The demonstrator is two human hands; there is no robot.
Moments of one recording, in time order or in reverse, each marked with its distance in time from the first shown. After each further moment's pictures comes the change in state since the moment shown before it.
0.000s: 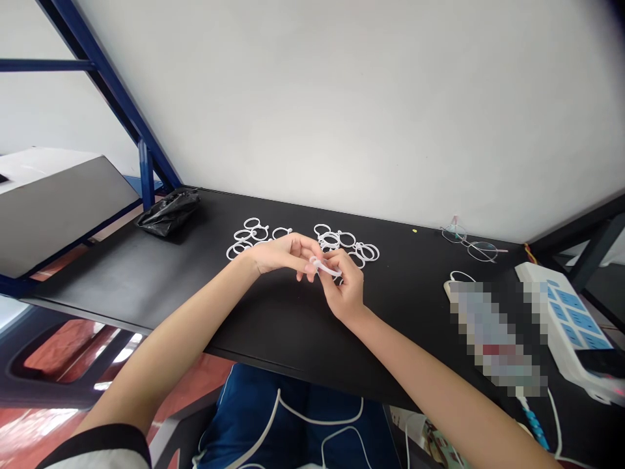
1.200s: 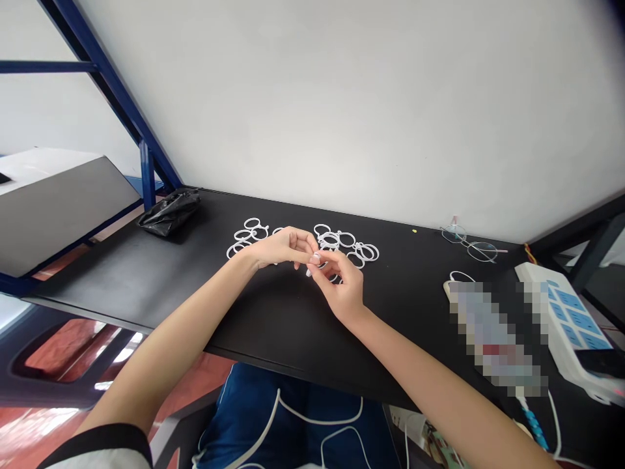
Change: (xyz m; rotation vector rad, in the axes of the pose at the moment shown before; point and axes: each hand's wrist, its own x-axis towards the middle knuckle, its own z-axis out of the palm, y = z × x) left_hand 0.002 -0.002 -0.007 0.161 0.177 0.014; right_hand -0.002 -0.001 0.002 0.048 -0.007 0.068
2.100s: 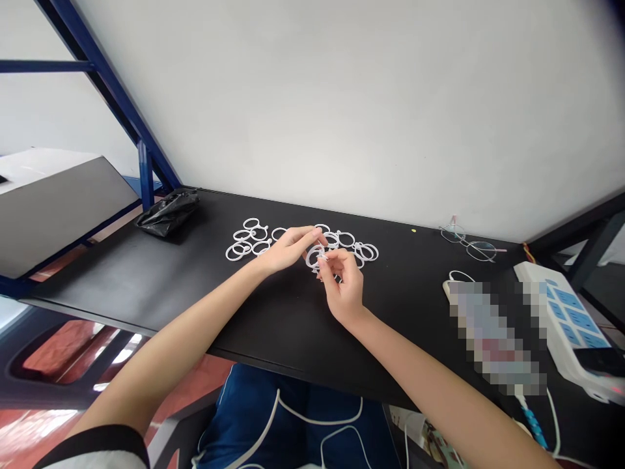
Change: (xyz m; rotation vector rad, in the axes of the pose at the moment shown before) left_hand 0.010 -0.004 0.022 0.226 0.314 0.212; right_hand -0.004 0.006 0.002 0.047 0.072 0.020
